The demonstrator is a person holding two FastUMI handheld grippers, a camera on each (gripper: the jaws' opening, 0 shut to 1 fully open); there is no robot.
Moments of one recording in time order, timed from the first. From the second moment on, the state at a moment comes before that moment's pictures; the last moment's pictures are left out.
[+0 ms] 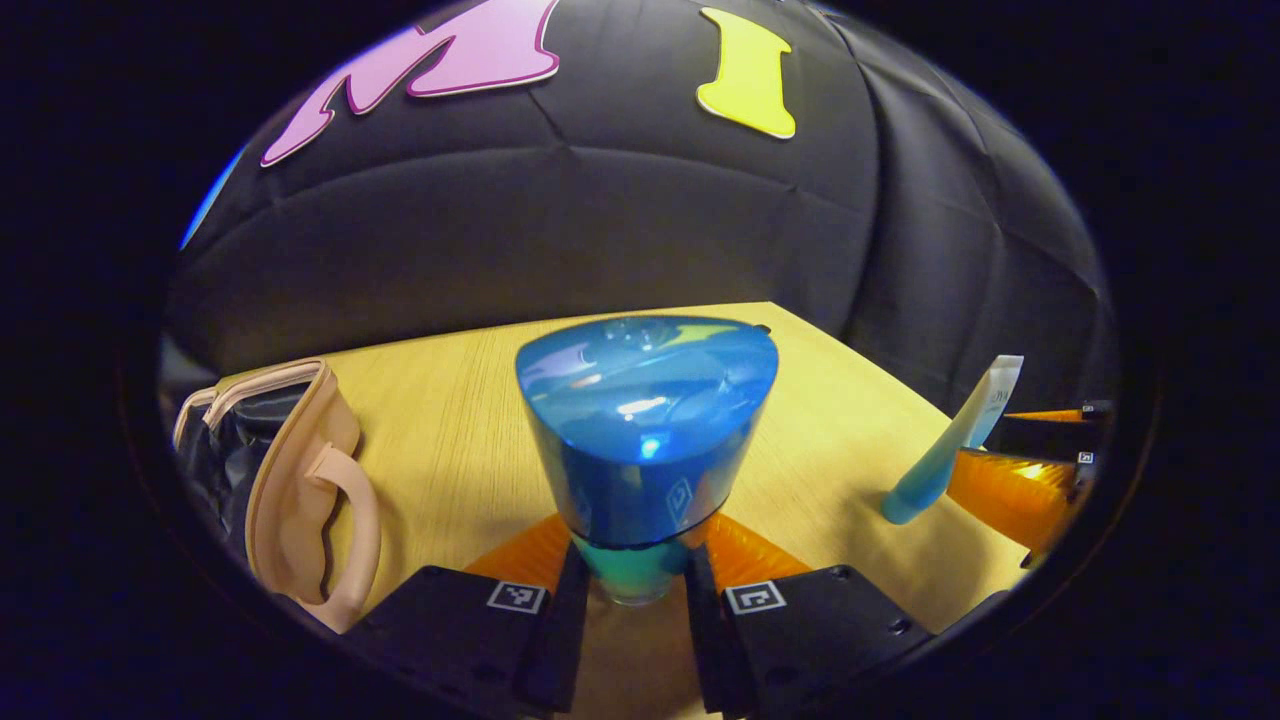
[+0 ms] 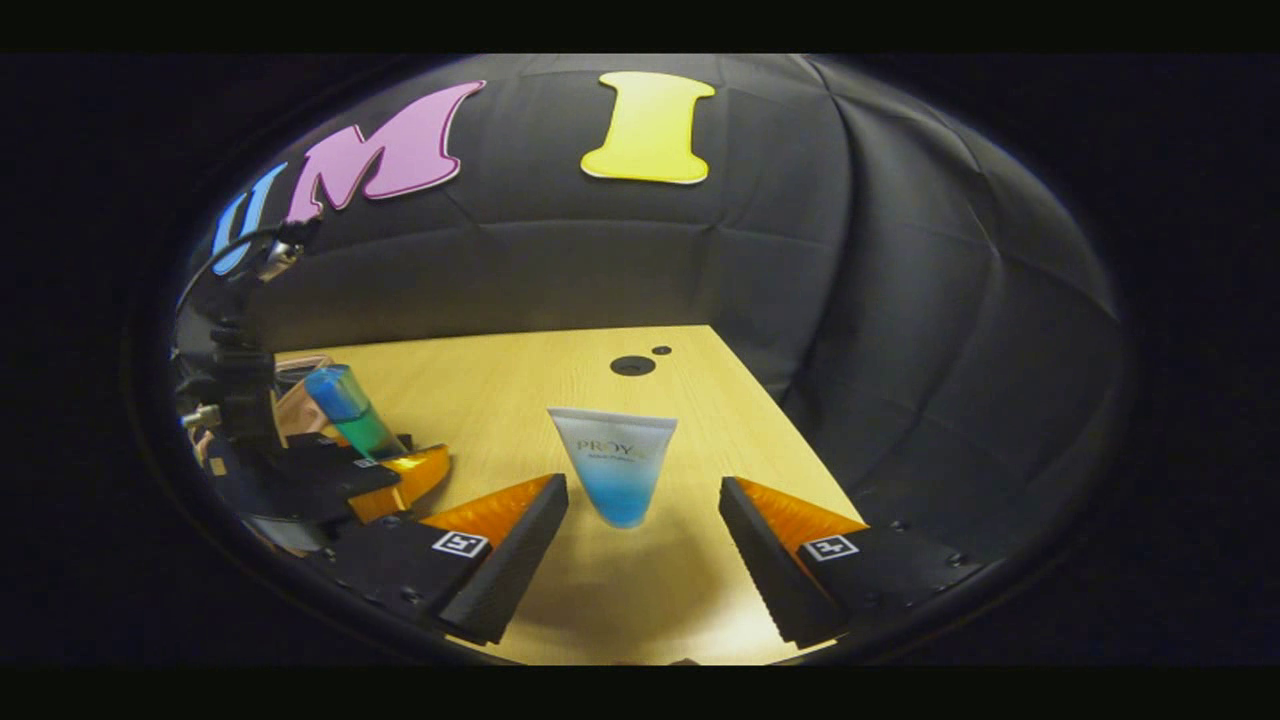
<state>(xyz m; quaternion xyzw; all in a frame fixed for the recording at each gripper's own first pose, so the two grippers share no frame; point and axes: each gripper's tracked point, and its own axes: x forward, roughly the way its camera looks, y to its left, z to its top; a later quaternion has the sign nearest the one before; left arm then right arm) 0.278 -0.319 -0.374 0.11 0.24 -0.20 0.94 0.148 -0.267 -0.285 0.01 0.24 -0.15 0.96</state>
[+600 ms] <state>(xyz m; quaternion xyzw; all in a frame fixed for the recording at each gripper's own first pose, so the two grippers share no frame) 0.263 -0.305 -0.374 0.11 0.24 -0.19 0.94 0.169 -0.277 -0.334 0.00 0.27 -0.17 0.95</state>
